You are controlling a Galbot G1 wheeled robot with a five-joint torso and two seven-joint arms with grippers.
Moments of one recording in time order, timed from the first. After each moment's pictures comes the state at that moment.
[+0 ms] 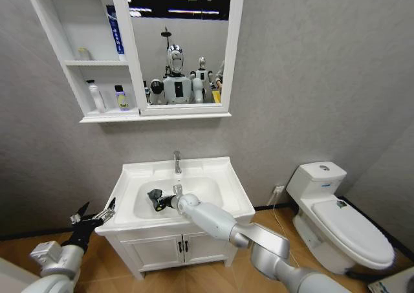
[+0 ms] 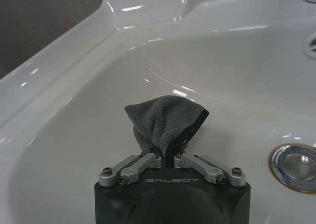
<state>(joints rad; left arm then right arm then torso) -1.38 1.28 2.15 -2.23 -0.60 0.19 0.02 -0.37 1.61 -0.62 0.79 1.05 -0.32 -0.01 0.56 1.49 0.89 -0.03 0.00</state>
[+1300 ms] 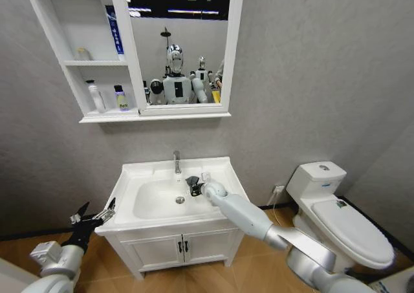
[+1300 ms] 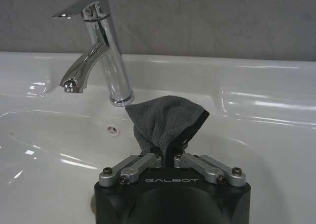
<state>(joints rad) -1.38 1.28 2.15 -2.23 -0.60 0.19 0.02 -0.41 1.20 -0.40 1.34 1.02 -0.52 0.37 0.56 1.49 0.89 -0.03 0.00</state>
